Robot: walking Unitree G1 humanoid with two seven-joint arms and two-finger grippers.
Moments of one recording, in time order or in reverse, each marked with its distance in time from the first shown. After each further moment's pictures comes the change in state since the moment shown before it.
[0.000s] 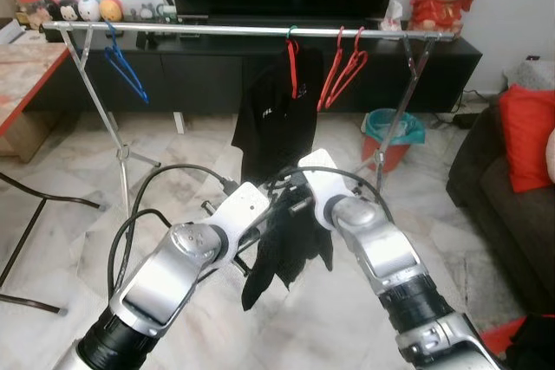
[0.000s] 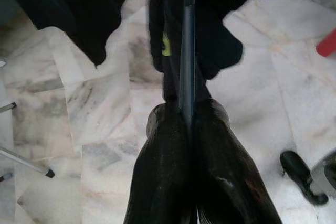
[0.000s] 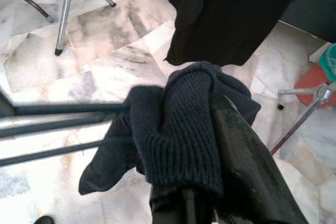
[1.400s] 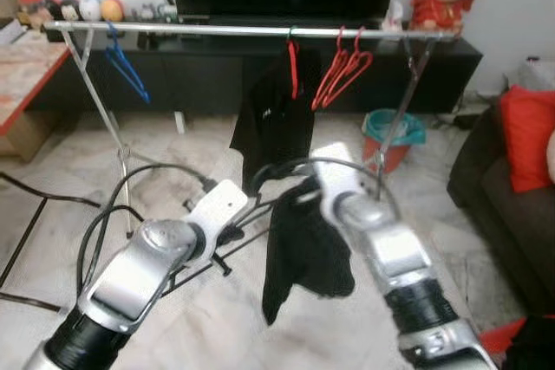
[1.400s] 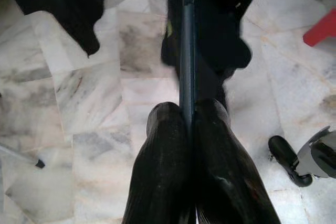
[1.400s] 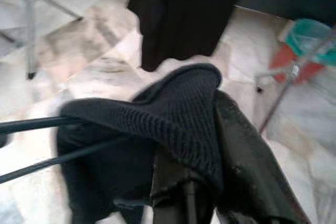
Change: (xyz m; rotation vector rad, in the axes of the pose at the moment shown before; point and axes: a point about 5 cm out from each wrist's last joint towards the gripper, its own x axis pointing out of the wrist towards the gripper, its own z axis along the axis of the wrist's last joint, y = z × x) left arm -0.018 0.014 -0.013 0.014 0.038 -0.086; right arm -0.004 -0.026 0.000 0.123 -0.001 -0.172
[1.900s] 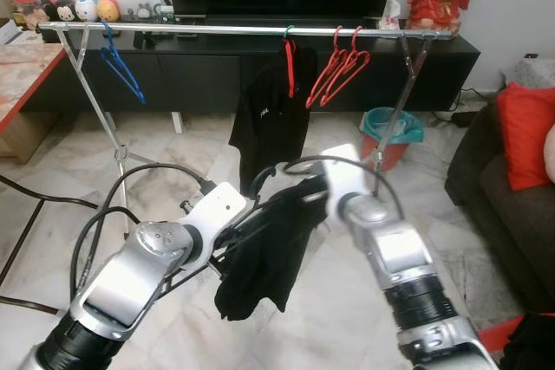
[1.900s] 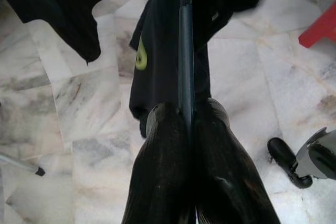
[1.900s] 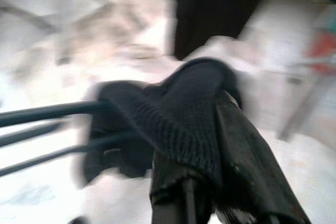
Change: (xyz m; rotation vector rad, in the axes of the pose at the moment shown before) left arm -0.001 -0.005 0.004 0.011 -0.022 -0.004; right arm 0.001 0.036 -0.005 0.002 0.045 0.188
